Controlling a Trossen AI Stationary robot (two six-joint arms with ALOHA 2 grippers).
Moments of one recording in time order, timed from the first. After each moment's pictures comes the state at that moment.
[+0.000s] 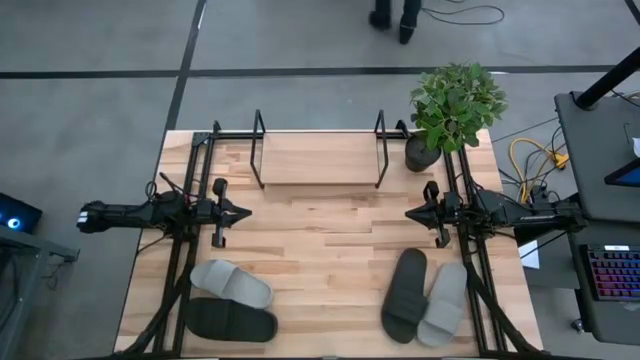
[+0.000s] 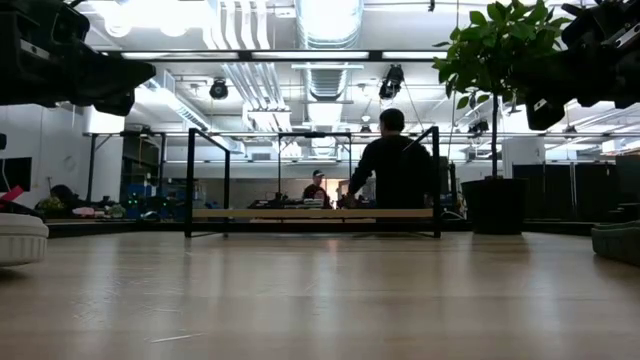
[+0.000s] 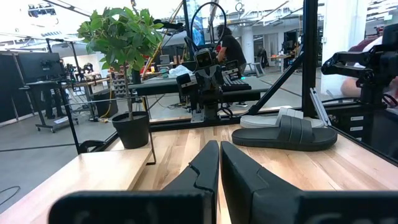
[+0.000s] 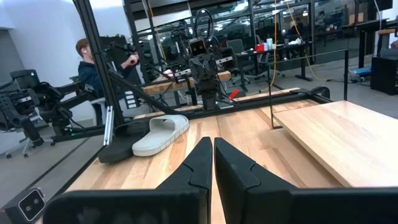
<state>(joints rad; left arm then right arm) -0.04 0.04 0.01 0.09 -0.05 0.11 0.04 0.05 0.01 0.10 0.00 0.18</state>
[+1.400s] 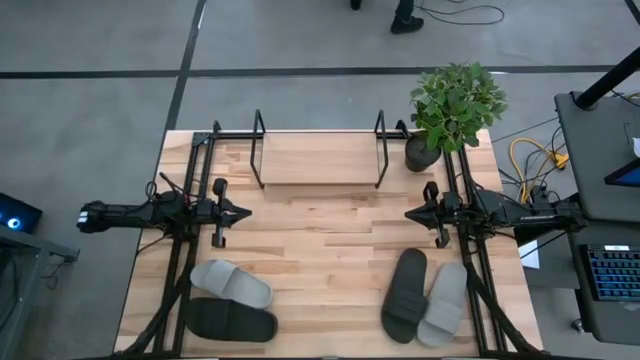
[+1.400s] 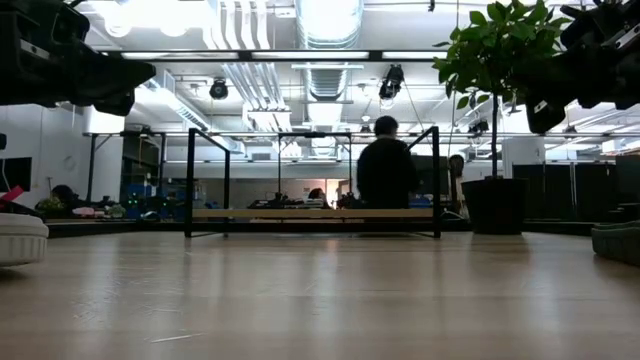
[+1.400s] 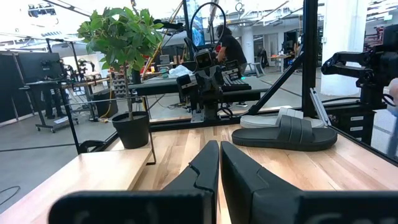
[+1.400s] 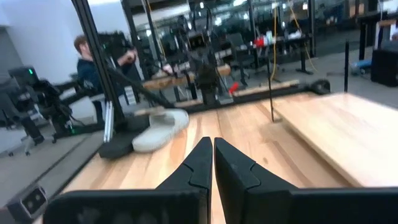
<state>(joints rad) -0.04 0.04 0.01 0.09 -0.05 0.11 0.04 0.05 0.01 0.07 0.00 0.20</state>
